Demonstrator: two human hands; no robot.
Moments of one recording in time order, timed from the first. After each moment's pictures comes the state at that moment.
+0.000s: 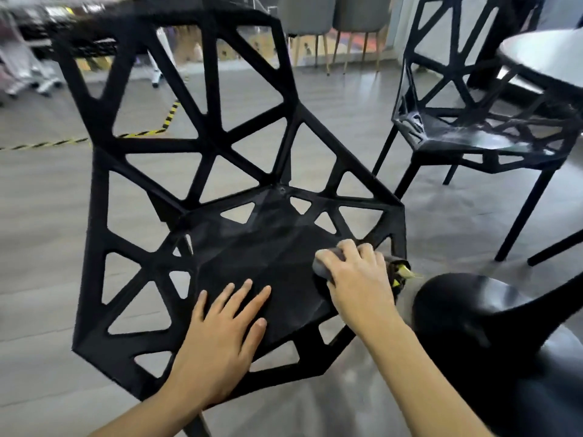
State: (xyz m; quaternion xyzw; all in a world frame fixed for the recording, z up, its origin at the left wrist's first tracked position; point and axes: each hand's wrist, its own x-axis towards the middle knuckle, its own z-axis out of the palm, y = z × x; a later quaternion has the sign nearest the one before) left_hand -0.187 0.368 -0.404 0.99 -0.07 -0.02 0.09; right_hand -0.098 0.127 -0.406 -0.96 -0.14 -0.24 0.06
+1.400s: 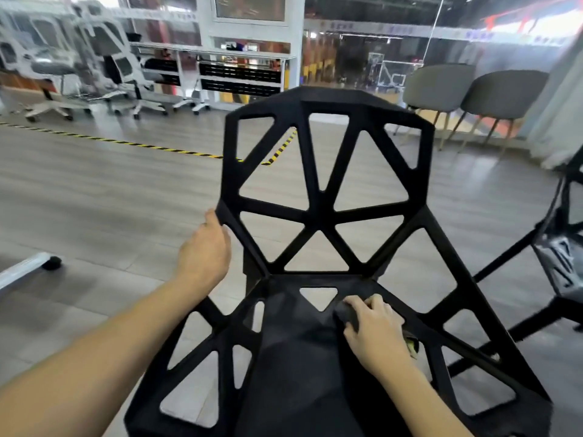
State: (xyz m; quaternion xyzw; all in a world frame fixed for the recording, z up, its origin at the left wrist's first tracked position) left_hand -0.008 0.531 -0.294 0.92 0.31 0.21 0.13; right_hand 0.071 0.235 -0.408 -0.96 -0.22 -0.05 0.14
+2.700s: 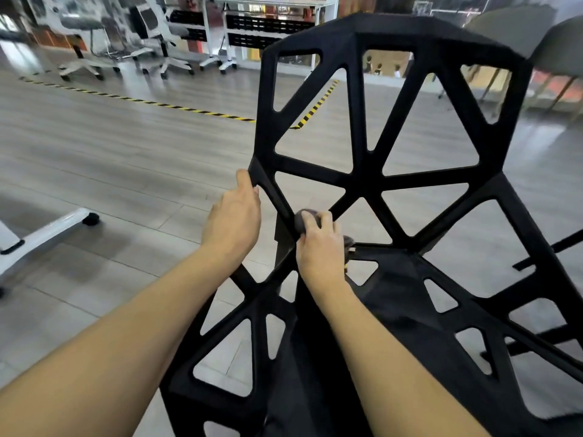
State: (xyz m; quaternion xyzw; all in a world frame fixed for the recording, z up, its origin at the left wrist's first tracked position) left_hand -0.016 0.530 -0.296 0.90 0.31 0.24 0.17; right_hand 0.083 0.419 -0.401 -0.90 -0.30 -0.19 0.25
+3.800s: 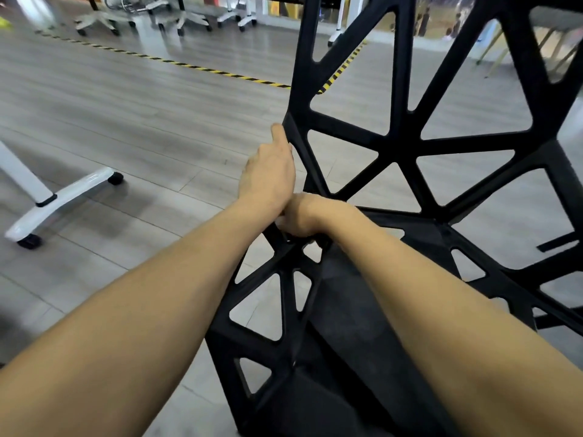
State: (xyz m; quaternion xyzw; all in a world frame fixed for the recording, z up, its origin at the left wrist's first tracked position) left_hand -0.011 0.534 -0.299 0.91 0.31 0.23 0.14; right_hand 0.049 0.469 -0.335 -0.85 -0.49 0.20 0.00
